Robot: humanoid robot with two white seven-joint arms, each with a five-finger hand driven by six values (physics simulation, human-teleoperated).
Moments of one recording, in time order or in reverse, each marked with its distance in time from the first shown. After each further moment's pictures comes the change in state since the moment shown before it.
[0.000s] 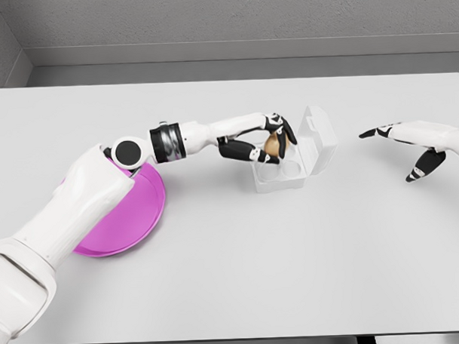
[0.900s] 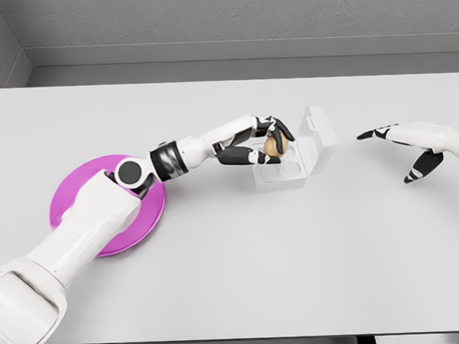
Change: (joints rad) left arm 0.089 -0.042 0.030 0.061 0.194 0.001 -0.001; right arm -0.002 0.002 0.009 -0.004 0.000 0.000 0.000
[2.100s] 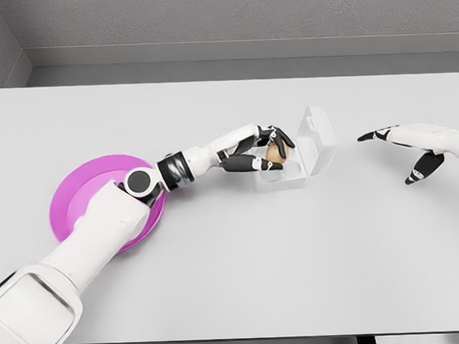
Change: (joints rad) left arm 0.021 -0.055 0.013 0.101 0.008 0.000 0.000; right arm 0.002 -0.006 0.005 -0.003 0.000 -0.002 0.000
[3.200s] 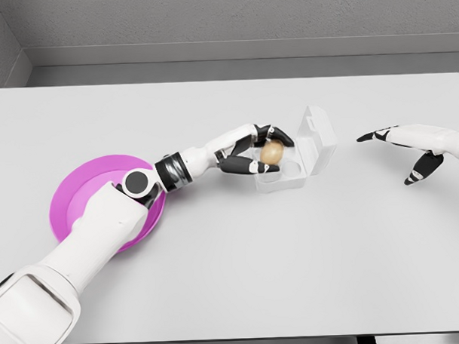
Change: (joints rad) left arm 0.003 0.009 0.001 -0.001 0.011 0.000 0.000; right arm 0.002 0.001 0.002 -0.001 0.000 0.000 0.000
